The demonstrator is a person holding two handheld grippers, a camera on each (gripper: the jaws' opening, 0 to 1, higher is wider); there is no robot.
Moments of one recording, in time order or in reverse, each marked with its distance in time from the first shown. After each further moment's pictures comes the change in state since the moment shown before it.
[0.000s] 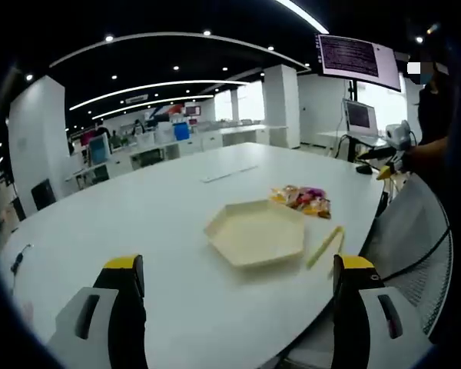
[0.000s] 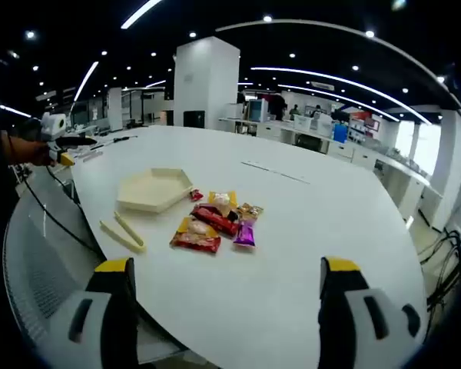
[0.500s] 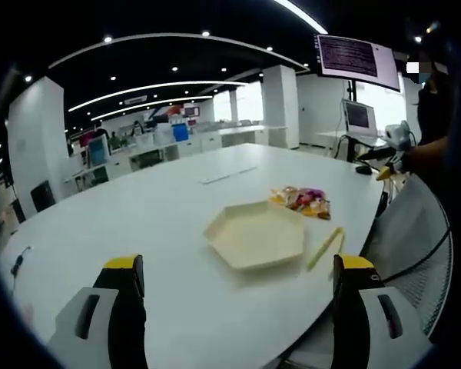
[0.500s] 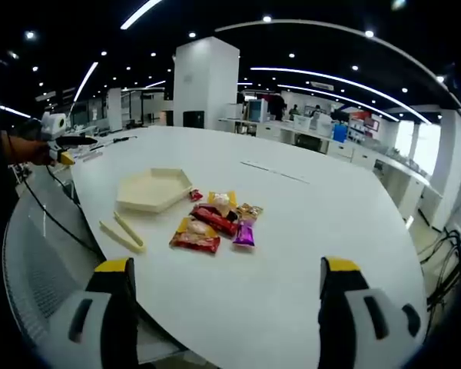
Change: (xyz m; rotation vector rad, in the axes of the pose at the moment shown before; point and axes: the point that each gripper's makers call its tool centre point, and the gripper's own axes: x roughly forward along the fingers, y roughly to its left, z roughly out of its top) left arm 0.002 0.000 0.003 0.005 -0.004 -0.004; right arm 0.000 -0.001 -0.001 0.001 0.000 -0.001
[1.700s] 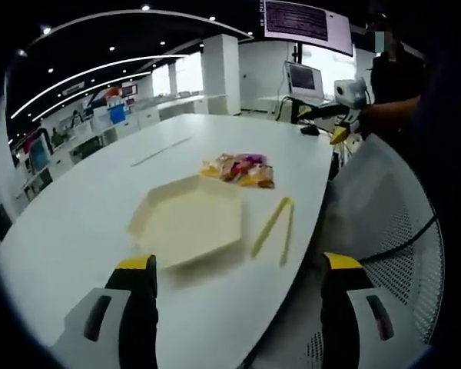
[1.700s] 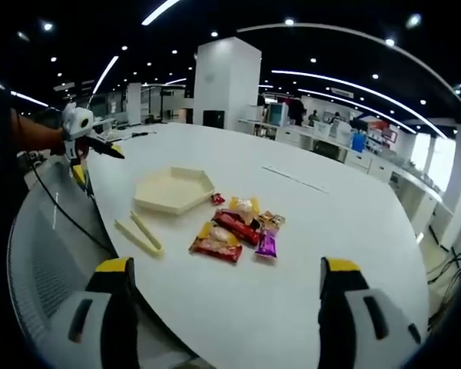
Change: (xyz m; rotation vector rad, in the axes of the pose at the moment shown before) left arm 0.045 -0.078 -0.030 0.123 0.194 -0.341; right arm 0.011 0.030 0.012 -0.073 -0.009 0.093
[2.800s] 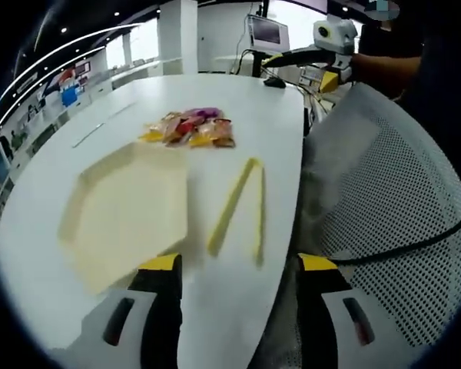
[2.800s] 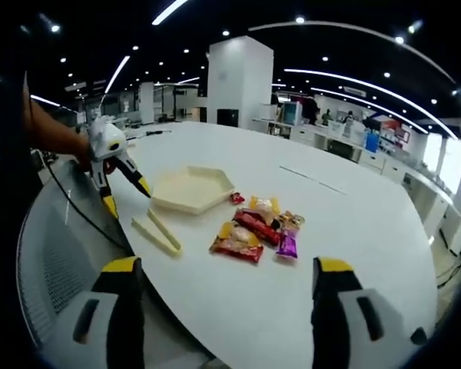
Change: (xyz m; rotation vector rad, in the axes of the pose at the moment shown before) left arm 0.078 -0.041 -0.040 0.114 0.229 -0.198; right arm 0.004 0.026 0.000 -0.011 0.005 0.083
